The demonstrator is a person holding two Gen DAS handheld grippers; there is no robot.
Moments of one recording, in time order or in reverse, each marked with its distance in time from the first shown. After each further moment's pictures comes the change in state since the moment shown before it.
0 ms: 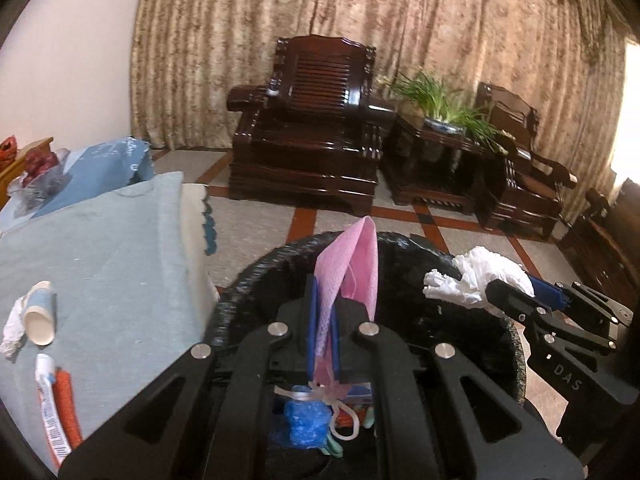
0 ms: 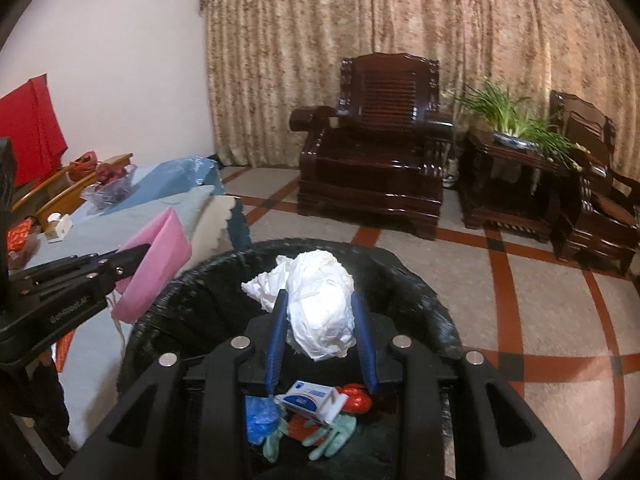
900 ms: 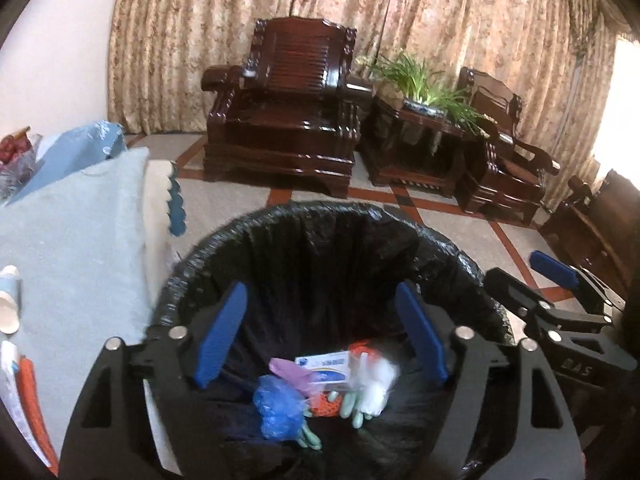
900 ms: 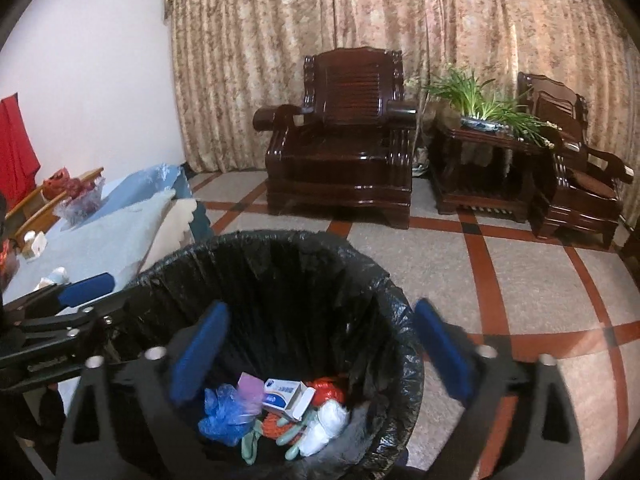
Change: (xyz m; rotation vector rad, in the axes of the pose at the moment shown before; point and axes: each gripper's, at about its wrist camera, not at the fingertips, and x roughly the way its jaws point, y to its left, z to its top) left arm 0.022 -0.008 -0.020 0.006 0.046 -0.069; right arm 0.005 -0.033 -0.012 0.081 -0.013 -0.076
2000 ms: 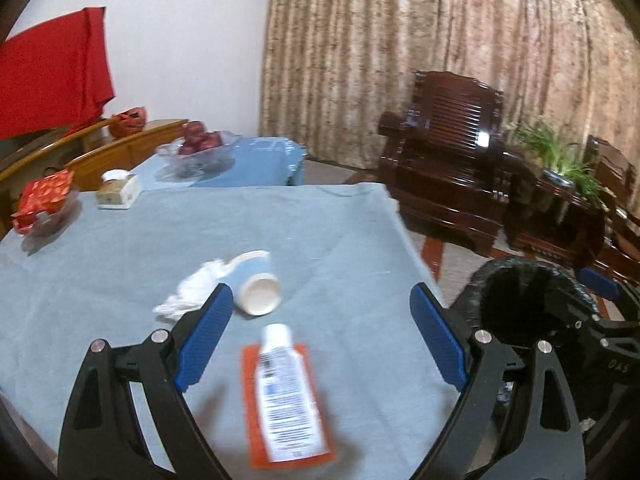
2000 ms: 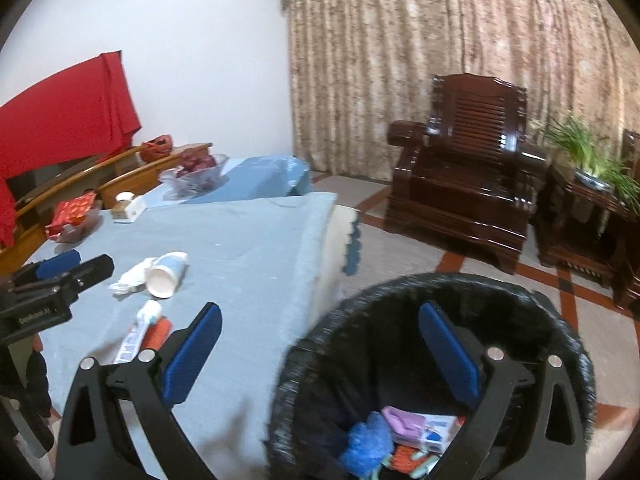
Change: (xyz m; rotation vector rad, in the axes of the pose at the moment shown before) left arm -0.171 0.190 -0.025 -0.213 -0.153 0.473; right arm 0.000 0.198 0.008 -0.230 -0.024 0.326
